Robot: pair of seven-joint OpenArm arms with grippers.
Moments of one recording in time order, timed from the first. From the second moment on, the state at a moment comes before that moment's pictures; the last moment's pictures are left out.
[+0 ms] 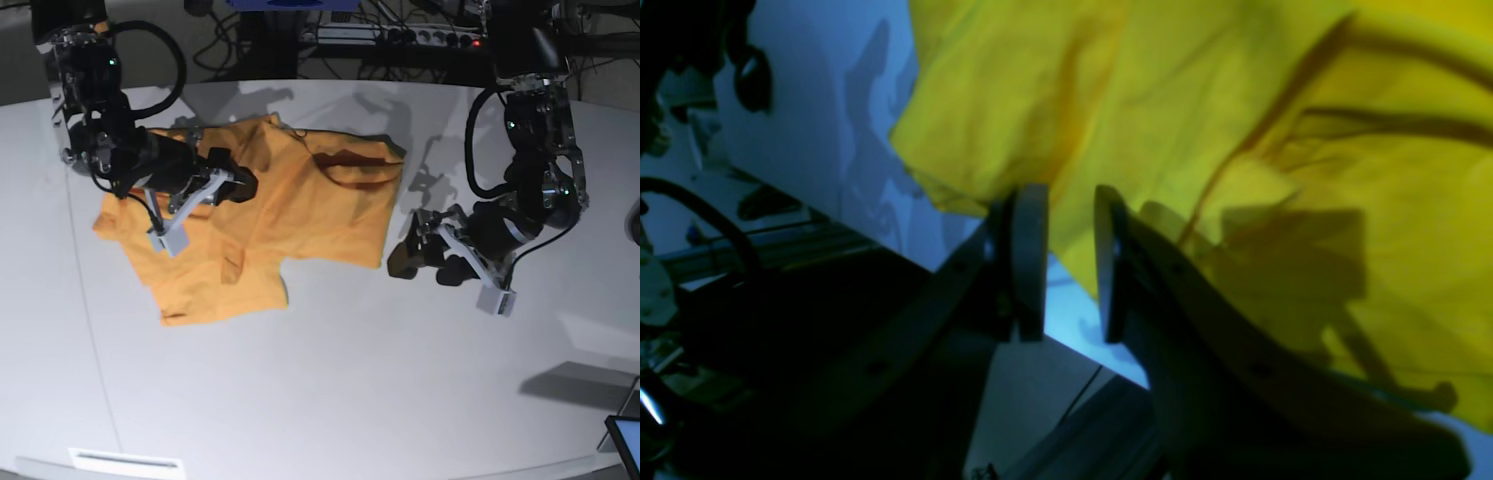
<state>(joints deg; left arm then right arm) -1.1 -19.0 -11.1 102.5 -51.2 -16.3 63.0 -7.8 18.8 -11.1 114.1 57.3 -17.4 -64.4</state>
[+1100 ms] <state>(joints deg) -1.2 -21.1 -2.5 102.6 -32.3 -16.3 59.6 3.8 12.8 -31.6 109.2 57.1 -25.3 -64.6</state>
